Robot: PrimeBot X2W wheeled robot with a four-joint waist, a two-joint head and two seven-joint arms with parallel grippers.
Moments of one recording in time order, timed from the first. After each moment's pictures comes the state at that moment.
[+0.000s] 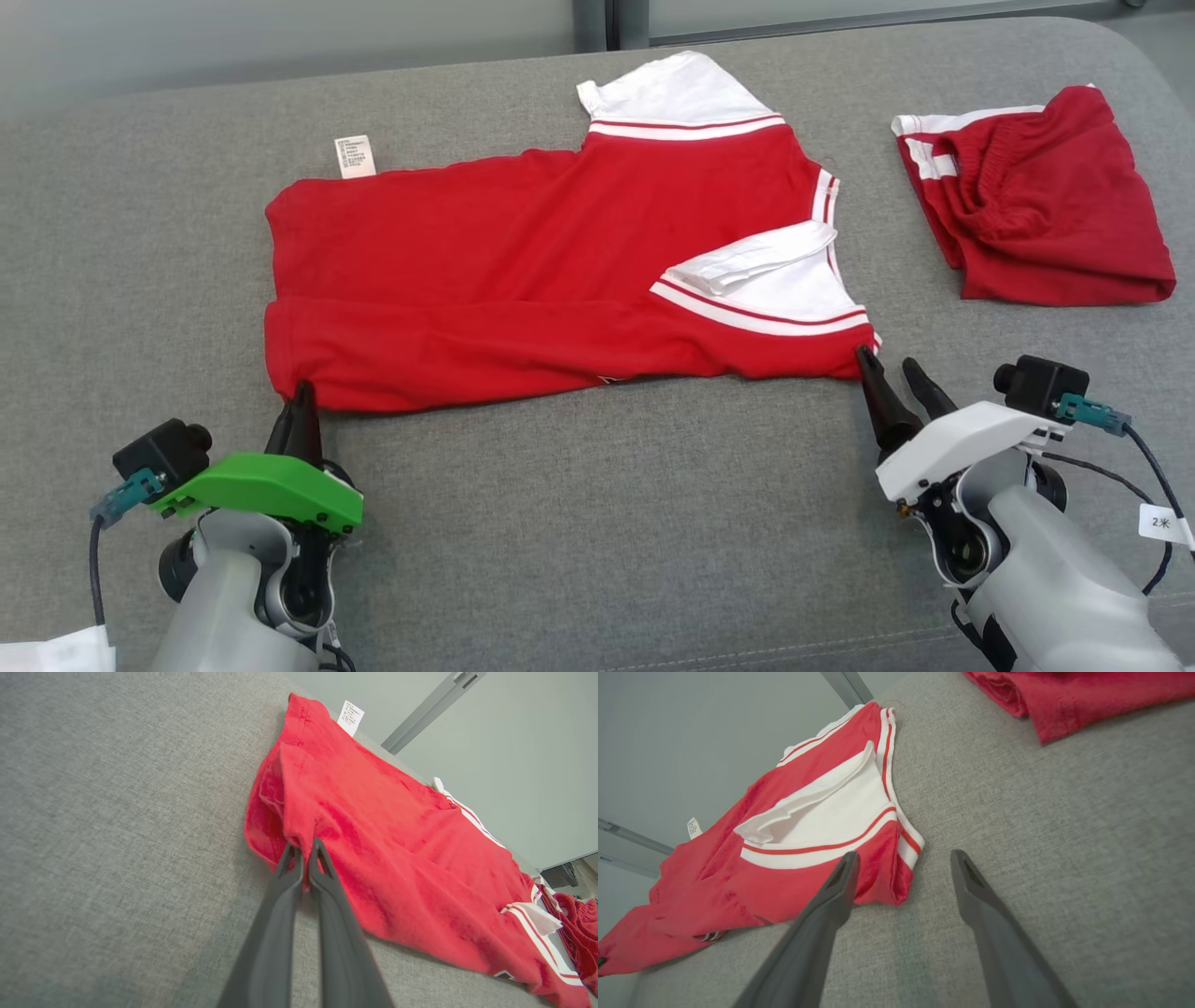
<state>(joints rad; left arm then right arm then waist) -0.33 0.03 -0.15 0.61 -0.81 -0.02 -0.18 -0.38 -0.16 0.41 0.75 0.85 0.11 -0.23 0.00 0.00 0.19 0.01</state>
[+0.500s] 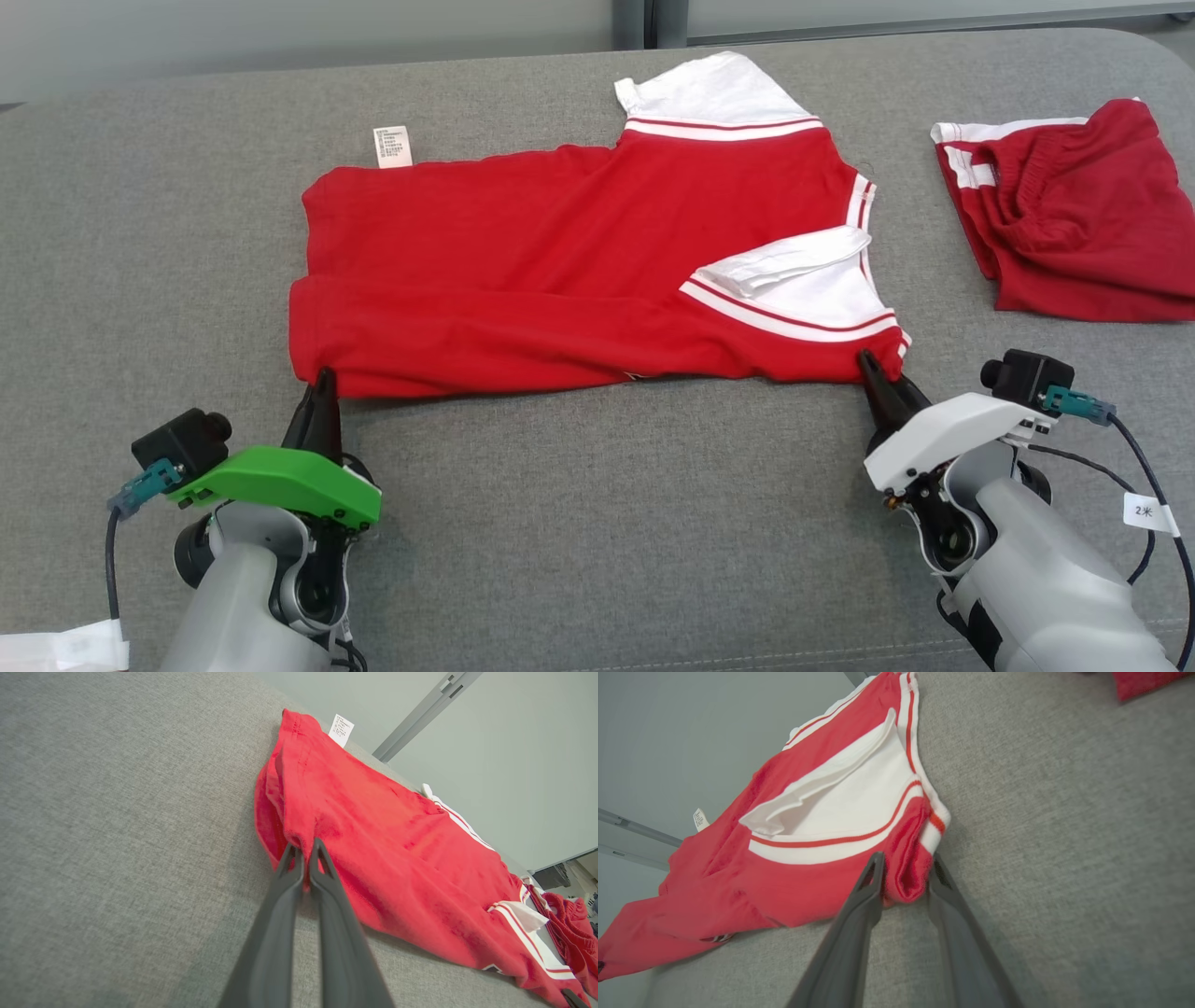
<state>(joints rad) -0.33 0.03 -0.19 0.57 -0.81 -0.03 -0.19 -0.42 -0.12 0.41 0.82 0.88 0.11 -0.21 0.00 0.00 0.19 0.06</state>
